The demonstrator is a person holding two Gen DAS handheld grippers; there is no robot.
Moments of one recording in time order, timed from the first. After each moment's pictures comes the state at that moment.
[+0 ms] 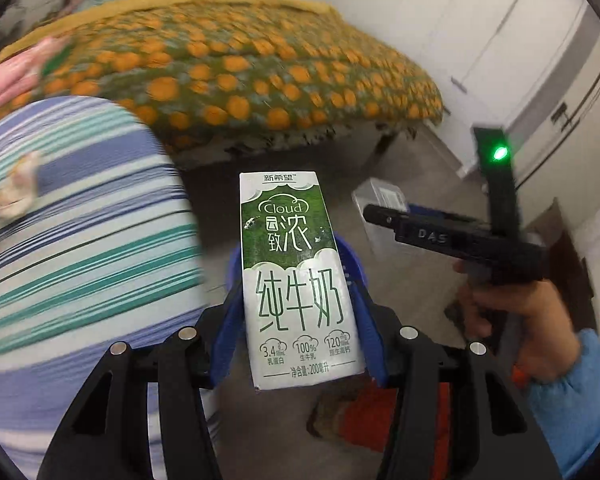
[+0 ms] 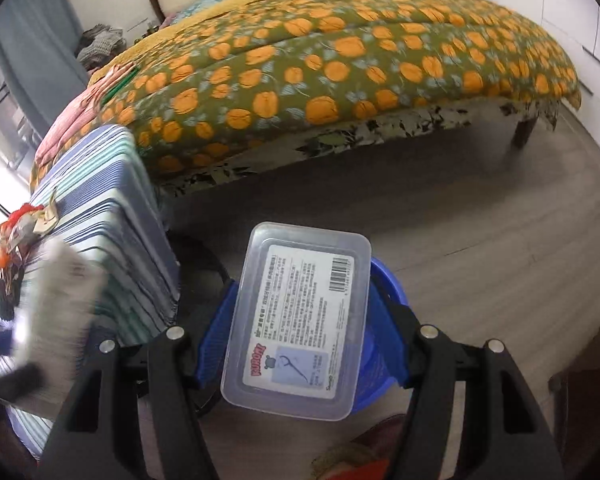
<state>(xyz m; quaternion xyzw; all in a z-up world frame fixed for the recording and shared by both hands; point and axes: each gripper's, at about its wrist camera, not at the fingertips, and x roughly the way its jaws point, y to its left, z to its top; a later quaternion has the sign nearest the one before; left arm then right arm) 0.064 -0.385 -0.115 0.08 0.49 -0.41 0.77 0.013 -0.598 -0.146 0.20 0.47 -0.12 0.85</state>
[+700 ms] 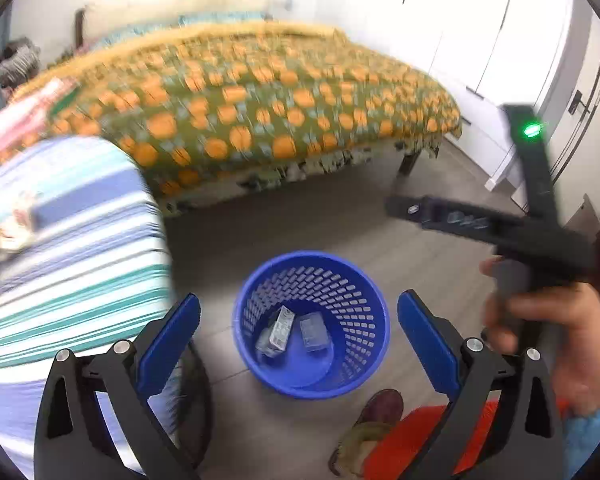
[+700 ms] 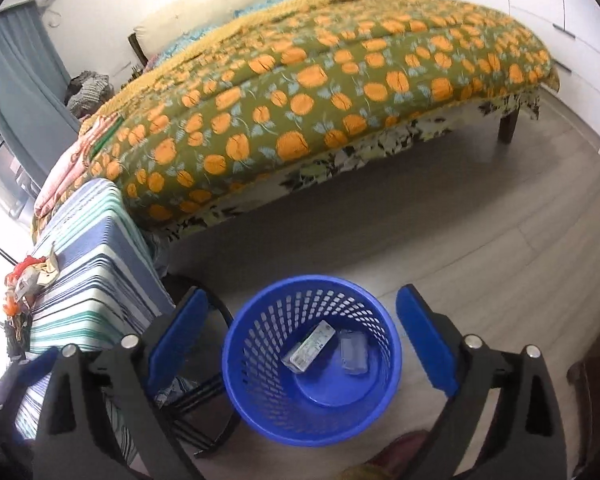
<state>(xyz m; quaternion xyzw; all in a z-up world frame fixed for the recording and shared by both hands) 0.042 -0.392 -0.100 0.10 0.41 -0.37 0.83 0.000 -0.625 -0.134 0.24 0.40 -0.15 0.87</state>
